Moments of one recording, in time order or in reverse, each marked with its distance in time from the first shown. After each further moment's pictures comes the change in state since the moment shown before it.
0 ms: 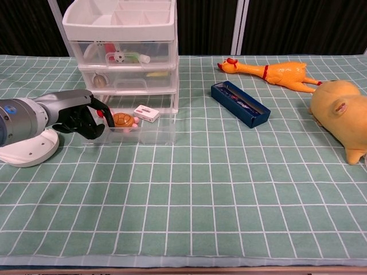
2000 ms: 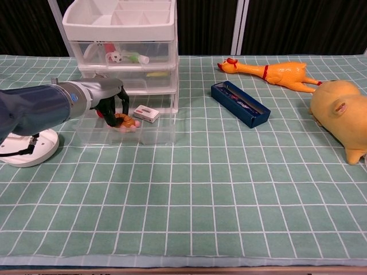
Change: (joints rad) left arm -0.246 -0.172 -0.017 0.358 -0.152 -0.030 0.311; right arm 0.002 0.007 0.003 -0.005 0.011 -0.017 0.019
